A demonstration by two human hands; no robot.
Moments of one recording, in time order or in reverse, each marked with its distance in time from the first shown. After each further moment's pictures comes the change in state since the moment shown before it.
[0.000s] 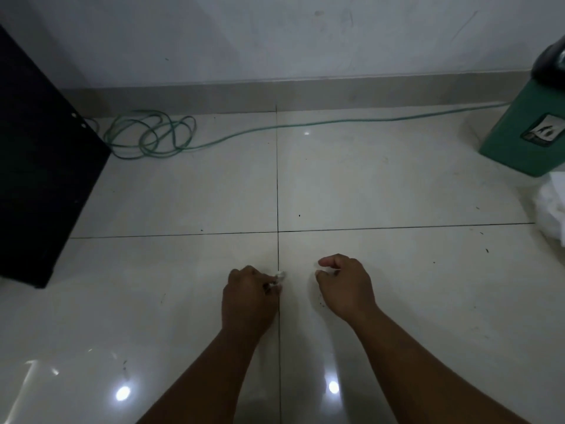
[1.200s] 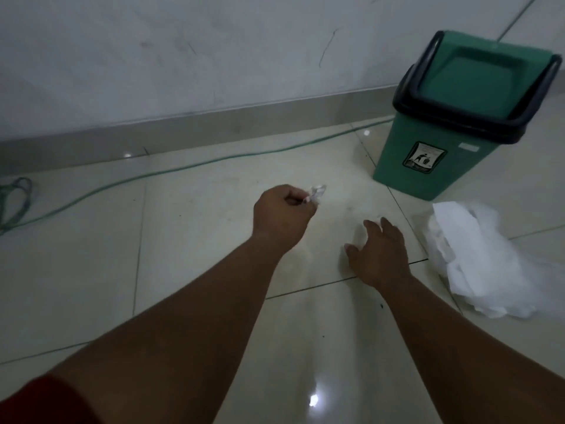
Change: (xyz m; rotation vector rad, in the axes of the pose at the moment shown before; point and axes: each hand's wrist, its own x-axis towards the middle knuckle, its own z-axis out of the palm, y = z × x) left_hand 0.214 0.353 0.087 -0.654 -0.140 0.064; right_hand 0.211 0.143 -0.246 -0.371 0.201 0.172
